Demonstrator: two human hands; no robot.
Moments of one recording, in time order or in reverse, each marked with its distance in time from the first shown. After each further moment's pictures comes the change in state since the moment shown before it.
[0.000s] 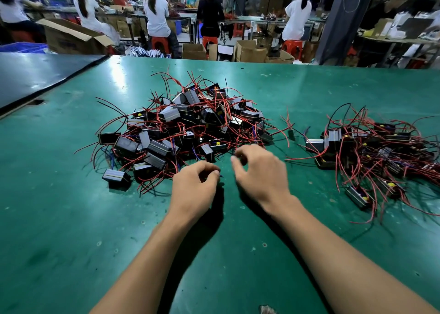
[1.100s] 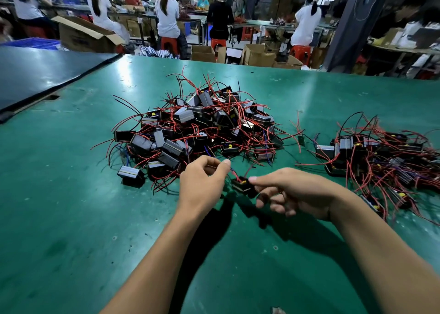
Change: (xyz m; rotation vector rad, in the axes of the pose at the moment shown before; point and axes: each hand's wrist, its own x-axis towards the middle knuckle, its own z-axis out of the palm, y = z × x) left_hand 0.002 0.007 -0.010 -0.214 0.035 -0.178; right_hand 0.001 0.011 -0.063 0.824 -1.002 0.549
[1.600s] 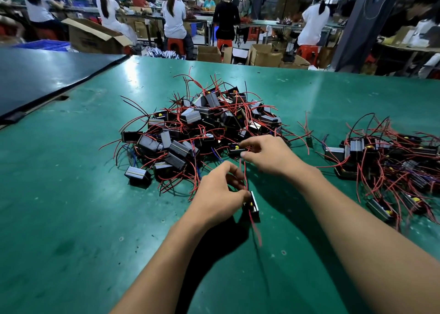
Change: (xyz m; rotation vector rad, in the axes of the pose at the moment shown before) left_hand -0.009 0.006 -0.003 0.199 -0.320 0.039; right_hand 0.078 -0.036 -0.006 -0.758 0.540 -0.348
